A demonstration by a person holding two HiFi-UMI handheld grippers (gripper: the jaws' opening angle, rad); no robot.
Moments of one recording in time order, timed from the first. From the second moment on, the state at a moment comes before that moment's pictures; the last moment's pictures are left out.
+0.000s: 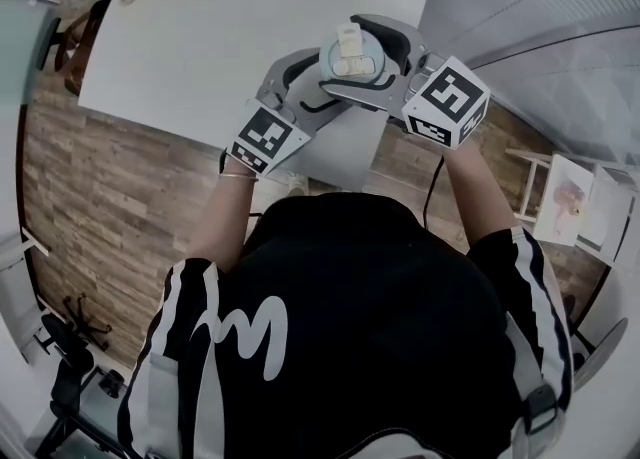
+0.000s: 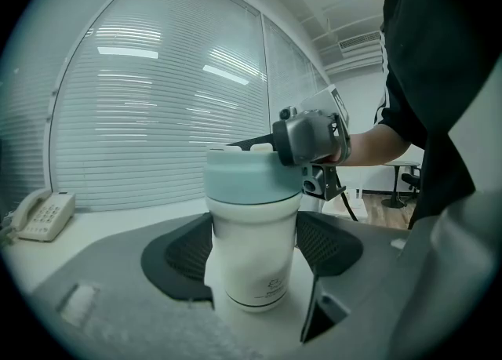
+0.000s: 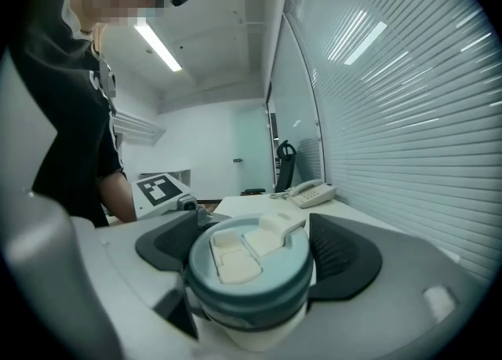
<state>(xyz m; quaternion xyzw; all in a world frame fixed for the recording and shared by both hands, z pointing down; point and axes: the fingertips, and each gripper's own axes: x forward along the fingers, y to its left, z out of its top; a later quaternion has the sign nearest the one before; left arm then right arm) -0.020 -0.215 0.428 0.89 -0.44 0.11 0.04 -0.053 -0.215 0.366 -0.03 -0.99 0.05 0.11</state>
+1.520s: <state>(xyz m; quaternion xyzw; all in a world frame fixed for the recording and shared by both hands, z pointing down) -0.019 -0.212 0.424 0.90 -0.42 0.10 0.04 -0.043 -0.233 0.363 0.30 -0.95 0.06 0.10</state>
